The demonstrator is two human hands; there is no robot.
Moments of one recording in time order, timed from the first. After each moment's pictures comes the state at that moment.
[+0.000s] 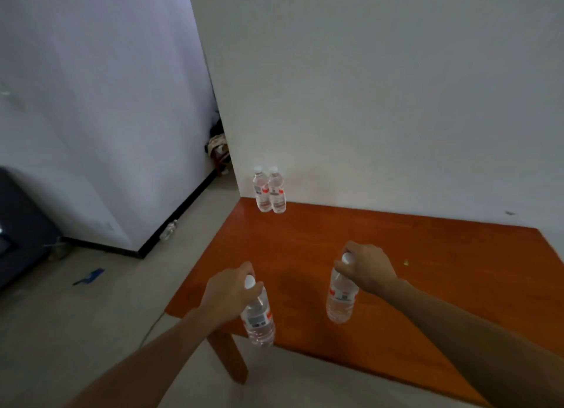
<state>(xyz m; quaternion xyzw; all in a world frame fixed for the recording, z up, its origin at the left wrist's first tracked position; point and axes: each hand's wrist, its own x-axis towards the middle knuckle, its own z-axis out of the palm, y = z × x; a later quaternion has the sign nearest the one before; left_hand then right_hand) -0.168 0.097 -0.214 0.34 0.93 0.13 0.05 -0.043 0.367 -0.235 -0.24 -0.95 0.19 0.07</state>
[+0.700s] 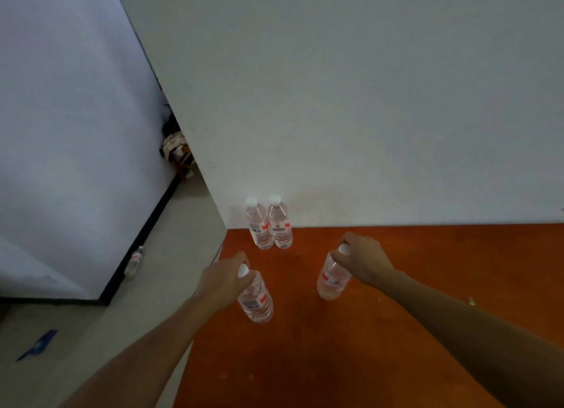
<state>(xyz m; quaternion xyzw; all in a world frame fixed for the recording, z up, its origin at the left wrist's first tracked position) -0.507 0.211 -0.246 0.42 0.90 0.10 0.08 -0.319 0.446 -0.268 -0.34 -0.90 0.25 0.08</state>
